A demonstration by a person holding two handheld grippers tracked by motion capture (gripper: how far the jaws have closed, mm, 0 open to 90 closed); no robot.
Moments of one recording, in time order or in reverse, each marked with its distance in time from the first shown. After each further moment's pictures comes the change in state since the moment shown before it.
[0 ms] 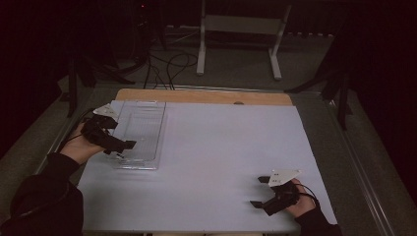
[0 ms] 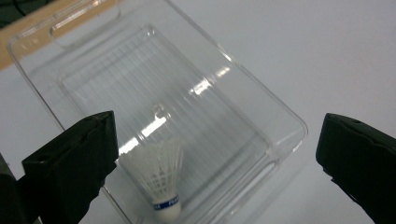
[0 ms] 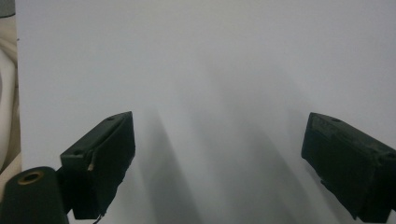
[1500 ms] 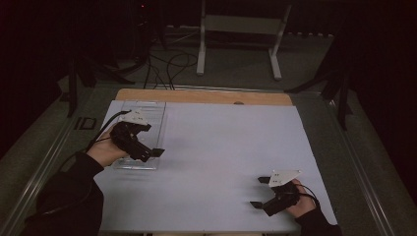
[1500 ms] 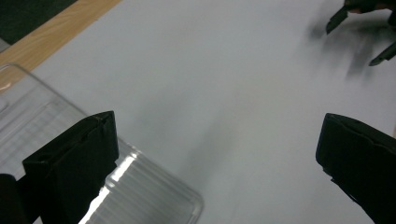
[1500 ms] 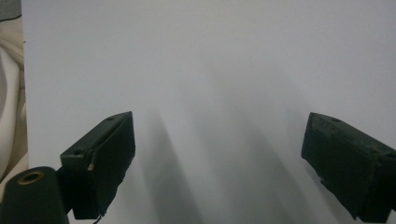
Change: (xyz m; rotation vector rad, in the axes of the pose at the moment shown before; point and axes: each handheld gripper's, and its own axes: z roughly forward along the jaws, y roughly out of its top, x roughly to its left) left arm -0.066 0.035 0.019 -0.104 -0.205 0.195; right arm 0.002 0.001 -0.001 -0.004 0.003 -0.004
